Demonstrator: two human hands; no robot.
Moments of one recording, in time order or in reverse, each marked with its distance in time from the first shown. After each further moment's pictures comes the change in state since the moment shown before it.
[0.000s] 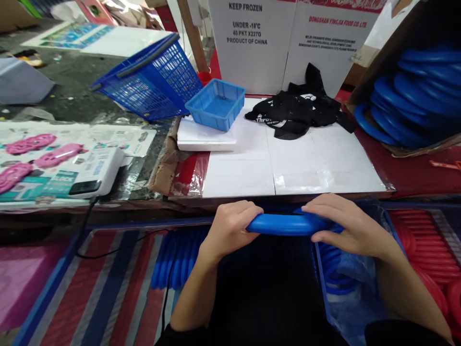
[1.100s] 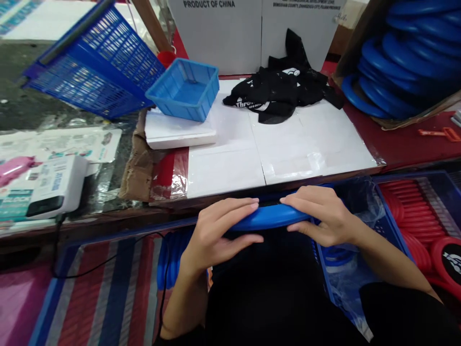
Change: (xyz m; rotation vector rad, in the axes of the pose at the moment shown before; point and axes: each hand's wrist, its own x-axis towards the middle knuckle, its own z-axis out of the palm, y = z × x) left_hand -0.012 -0.004 -0.012 -0.259 0.050 0.044; right_hand 0.013 -0.014 0.032 0.011 0.215 -0.120
